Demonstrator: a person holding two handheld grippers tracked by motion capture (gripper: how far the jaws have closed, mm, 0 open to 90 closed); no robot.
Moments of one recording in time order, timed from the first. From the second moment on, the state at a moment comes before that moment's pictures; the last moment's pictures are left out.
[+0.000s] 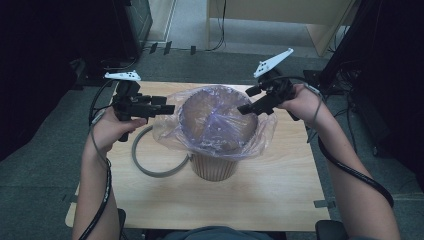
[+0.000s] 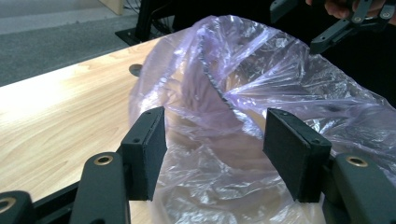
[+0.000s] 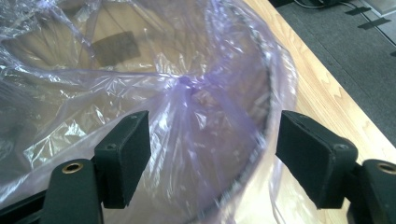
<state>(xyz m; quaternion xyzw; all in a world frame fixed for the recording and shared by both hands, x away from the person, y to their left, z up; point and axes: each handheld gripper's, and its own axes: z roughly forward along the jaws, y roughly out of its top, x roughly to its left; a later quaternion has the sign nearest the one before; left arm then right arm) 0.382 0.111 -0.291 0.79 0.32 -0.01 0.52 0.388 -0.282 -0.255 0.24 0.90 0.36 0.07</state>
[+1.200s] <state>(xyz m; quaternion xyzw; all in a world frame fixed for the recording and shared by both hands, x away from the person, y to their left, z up) 0.398 0.158 -0.326 0.78 0.36 0.03 0.51 0.376 -0.372 -0.287 0.32 0.87 0.37 0.10</state>
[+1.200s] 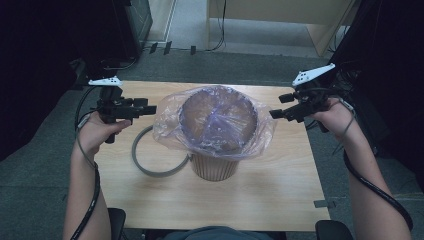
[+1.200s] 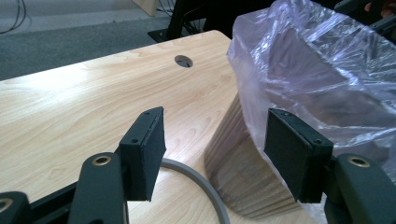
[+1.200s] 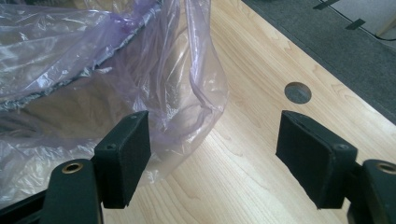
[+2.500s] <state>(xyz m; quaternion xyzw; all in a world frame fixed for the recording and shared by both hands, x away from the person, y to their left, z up) 0.417 0.156 -0.382 0.79 0.37 0.04 0.49 0.373 -0.350 -0.356 0.29 0.87 0.39 0.10</state>
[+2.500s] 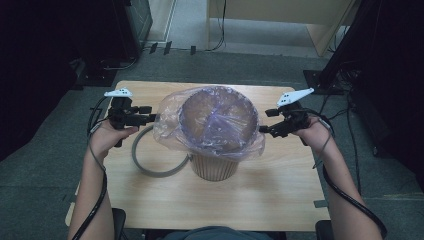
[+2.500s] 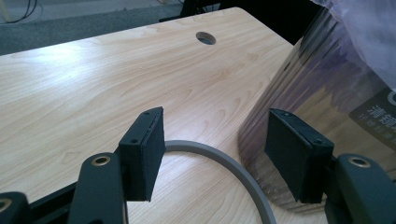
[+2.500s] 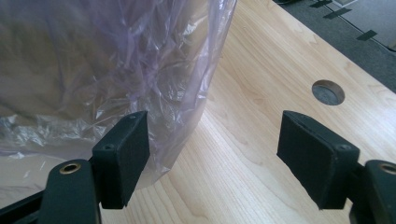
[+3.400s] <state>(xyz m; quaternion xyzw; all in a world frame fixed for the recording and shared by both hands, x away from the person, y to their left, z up) 0.421 0.165 -0.404 0.79 0.38 0.05 0.48 0.372 -0.350 -0.409 0.30 0.85 0.42 0.09</state>
